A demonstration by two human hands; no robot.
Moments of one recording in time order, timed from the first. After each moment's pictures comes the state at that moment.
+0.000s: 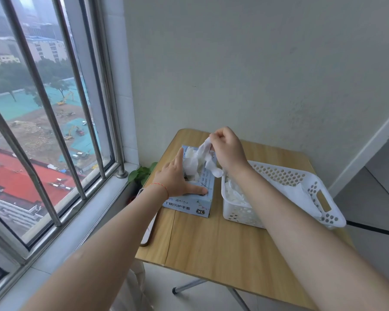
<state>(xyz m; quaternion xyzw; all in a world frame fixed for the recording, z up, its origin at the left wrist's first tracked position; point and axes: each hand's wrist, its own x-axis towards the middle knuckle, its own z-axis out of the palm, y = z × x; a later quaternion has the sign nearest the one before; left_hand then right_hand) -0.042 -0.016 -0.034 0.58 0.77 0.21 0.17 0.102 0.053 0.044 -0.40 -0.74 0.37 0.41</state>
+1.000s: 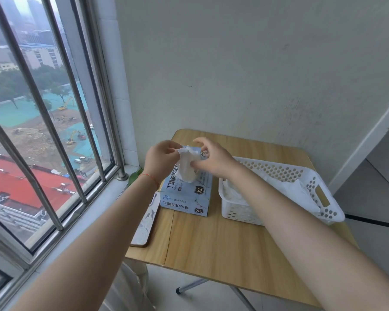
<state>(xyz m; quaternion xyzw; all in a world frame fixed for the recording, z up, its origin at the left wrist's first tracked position) -0.049 -0.019 0.007 0.42 0.69 0.55 0.22 0.105 0.059 0.033 -0.39 -0.85 0.31 0.17</state>
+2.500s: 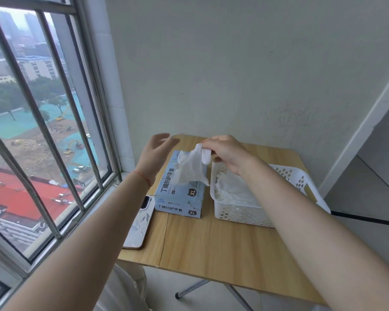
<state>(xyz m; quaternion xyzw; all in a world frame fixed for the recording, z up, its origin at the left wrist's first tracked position) -0.036 -0.029 0.039 0.40 0.63 0.59 0.30 0.133 0.064 0.068 -0.41 -0.69 0.53 0.28</state>
